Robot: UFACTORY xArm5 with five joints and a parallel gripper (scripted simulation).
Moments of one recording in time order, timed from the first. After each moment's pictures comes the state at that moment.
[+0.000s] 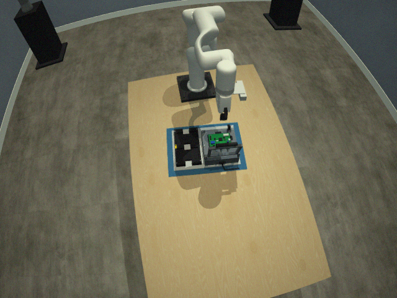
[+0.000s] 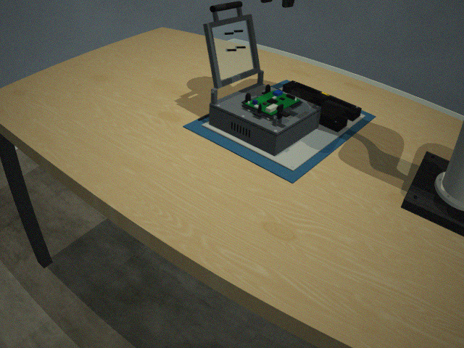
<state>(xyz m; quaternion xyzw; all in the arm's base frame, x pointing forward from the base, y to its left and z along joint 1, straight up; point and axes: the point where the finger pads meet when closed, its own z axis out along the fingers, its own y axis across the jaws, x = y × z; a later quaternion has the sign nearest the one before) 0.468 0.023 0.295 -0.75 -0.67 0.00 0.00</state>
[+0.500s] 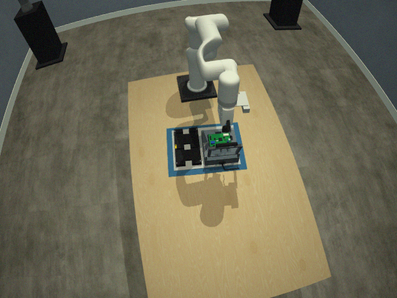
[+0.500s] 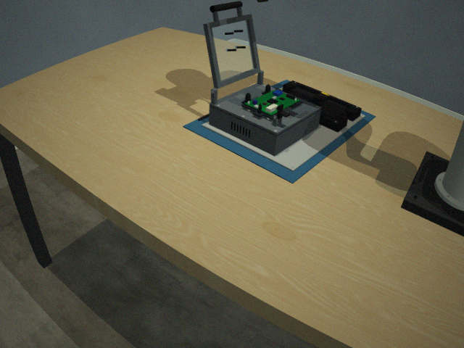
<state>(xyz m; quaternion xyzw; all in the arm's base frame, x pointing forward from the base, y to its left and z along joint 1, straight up) 0.530 0.016 0.294 -0.75 -0.67 0.00 0.00</state>
